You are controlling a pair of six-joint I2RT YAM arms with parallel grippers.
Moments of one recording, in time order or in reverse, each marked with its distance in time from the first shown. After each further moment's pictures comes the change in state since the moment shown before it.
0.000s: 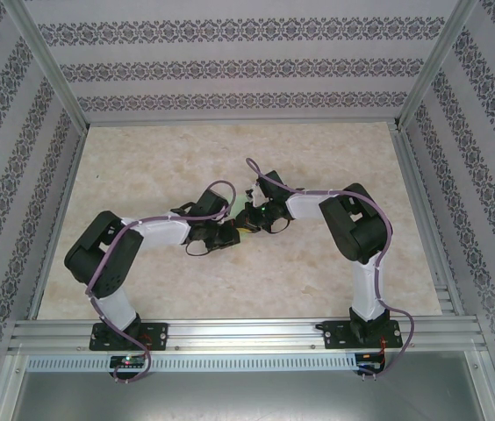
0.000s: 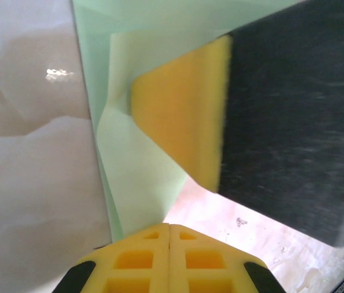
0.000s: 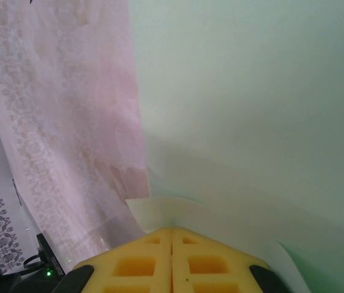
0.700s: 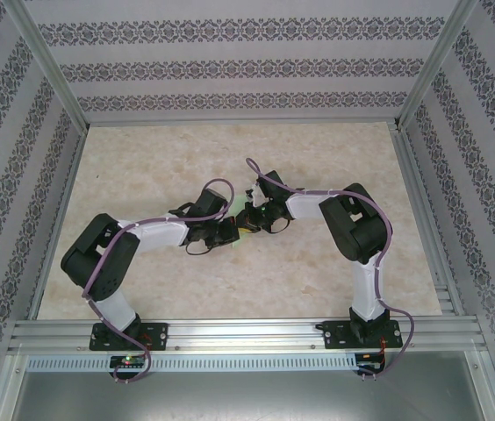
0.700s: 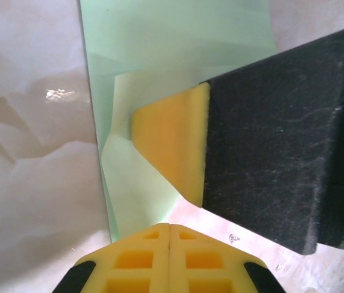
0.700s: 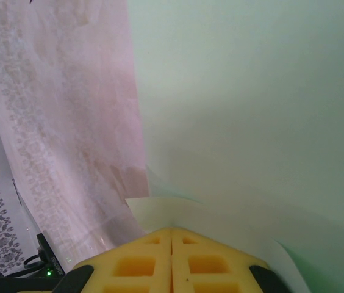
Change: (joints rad) left arm -0.003 -0.032 -0.017 0.042 -0.063 -0.024; right arm 0.000 0.001 0.001 -0.001 -0.001 0.000
